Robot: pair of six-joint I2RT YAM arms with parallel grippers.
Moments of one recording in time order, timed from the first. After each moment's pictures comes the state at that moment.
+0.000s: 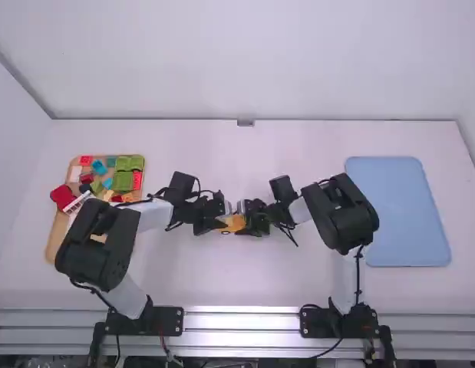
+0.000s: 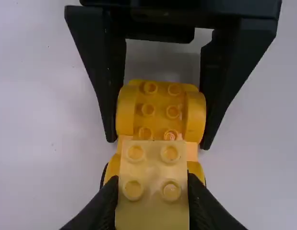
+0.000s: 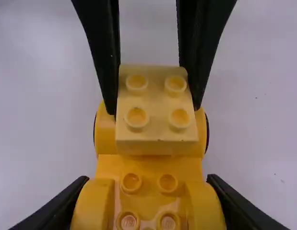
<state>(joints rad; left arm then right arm) -0.23 1.72 0.71 -0.12 0.68 0.99 0.42 2.13 0.83 0.26 -1.00 -1.02</state>
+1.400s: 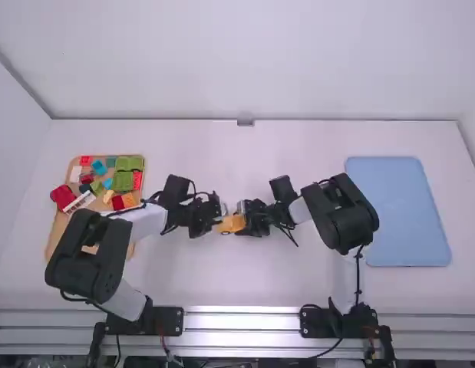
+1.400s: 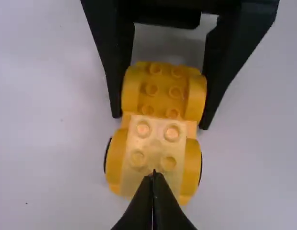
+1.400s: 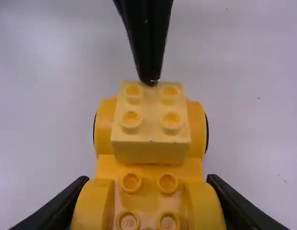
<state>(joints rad) -0.21 1.64 0.65 -0.12 0.64 0.95 0.42 2.13 0.83 0.26 -1.00 -1.02</state>
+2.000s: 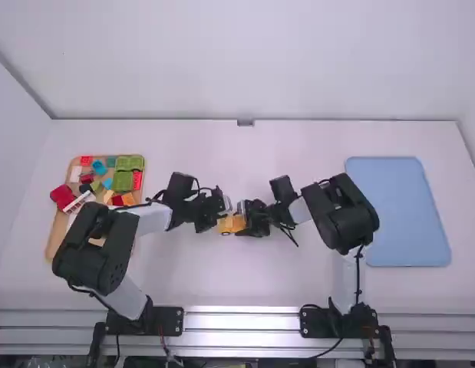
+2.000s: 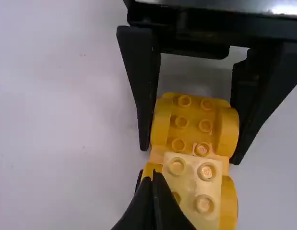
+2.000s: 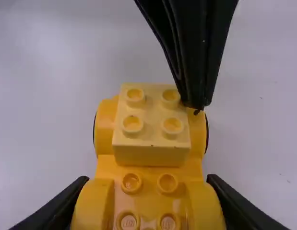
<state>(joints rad) -0.24 1.70 0.67 0.02 0.66 0.87 0.41 2.13 0.83 0.25 -1.01 -1.02</state>
